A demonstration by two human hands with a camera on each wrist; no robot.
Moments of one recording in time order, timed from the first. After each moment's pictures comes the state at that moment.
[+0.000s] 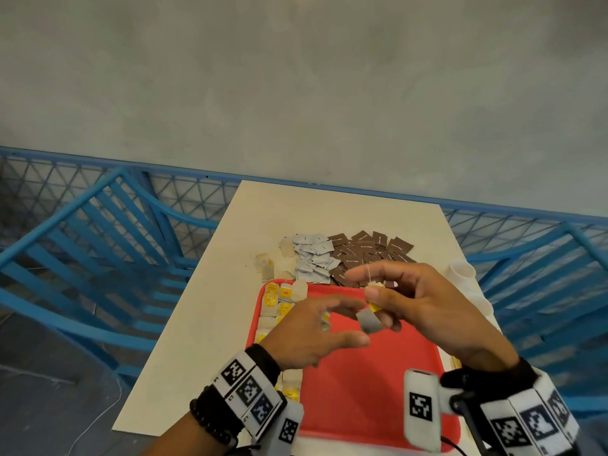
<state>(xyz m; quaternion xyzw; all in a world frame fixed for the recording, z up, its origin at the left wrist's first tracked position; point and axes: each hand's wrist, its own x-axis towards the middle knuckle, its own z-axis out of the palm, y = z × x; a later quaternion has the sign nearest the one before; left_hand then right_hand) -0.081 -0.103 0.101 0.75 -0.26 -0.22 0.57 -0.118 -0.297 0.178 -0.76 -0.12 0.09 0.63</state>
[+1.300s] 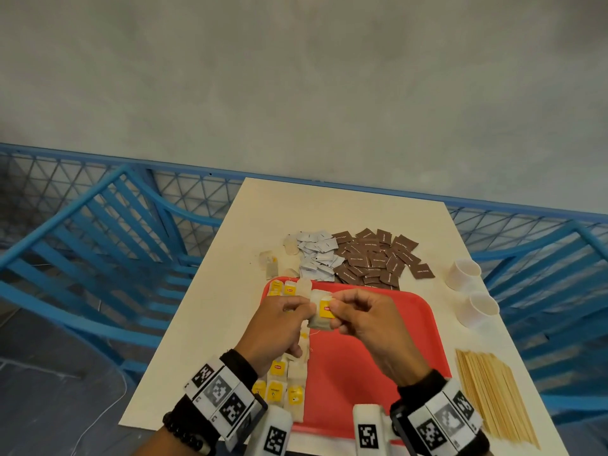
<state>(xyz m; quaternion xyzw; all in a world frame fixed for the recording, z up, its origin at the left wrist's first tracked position) -0.077 -0.075 0.083 0.72 0.00 -0.21 0.66 -0.098 -0.246 0.084 -0.68 0.13 0.04 0.72</state>
